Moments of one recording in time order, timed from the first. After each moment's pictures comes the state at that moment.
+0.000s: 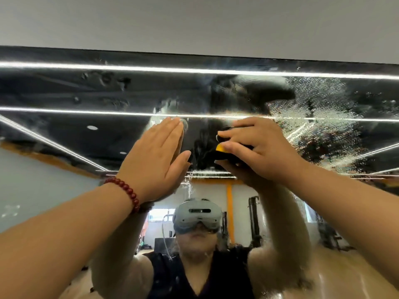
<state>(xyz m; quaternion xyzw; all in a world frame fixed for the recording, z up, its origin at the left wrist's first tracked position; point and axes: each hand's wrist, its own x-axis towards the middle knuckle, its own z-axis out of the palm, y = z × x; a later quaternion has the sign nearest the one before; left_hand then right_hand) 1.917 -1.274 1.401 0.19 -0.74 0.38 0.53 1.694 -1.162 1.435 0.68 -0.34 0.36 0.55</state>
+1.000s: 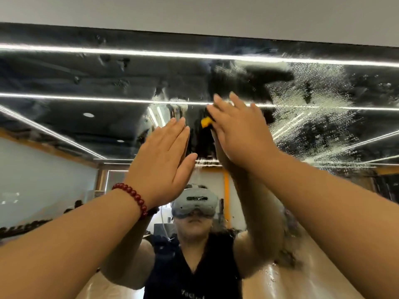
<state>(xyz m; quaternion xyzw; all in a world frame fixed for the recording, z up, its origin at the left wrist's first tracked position) 1.905 -1.265 1.353 0.18 -0.76 0.33 0.53 1.736 -1.175 1.412 0.53 -0.55 0.27 0.58</state>
